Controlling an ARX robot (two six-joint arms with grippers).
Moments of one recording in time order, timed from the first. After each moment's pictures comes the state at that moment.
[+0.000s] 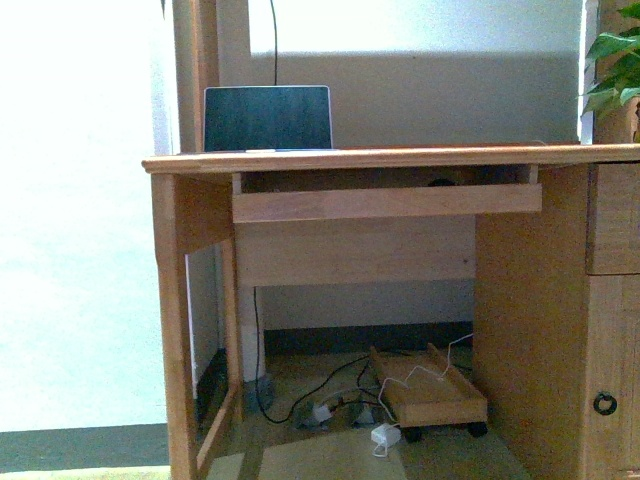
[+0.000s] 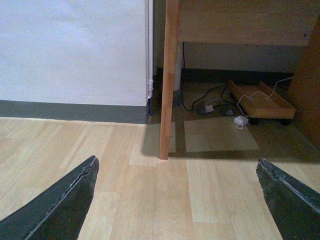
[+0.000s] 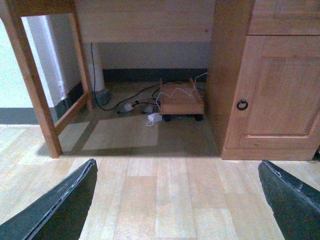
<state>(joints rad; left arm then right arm) 0.00 0.01 0.01 0.00 0.00 -0.01 0.00 0.00 0.02 0.00 0.00 0.00</state>
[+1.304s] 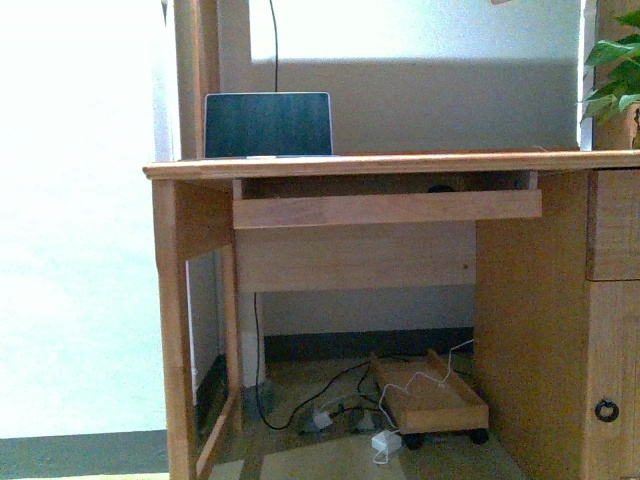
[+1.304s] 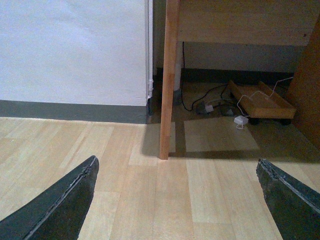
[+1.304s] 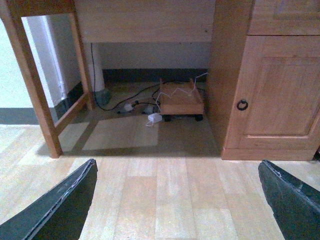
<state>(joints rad) 0.00 0.01 0.01 0.00 0.00 -0.01 0.00 0.00 0.02 0.00 0.00 0.00</state>
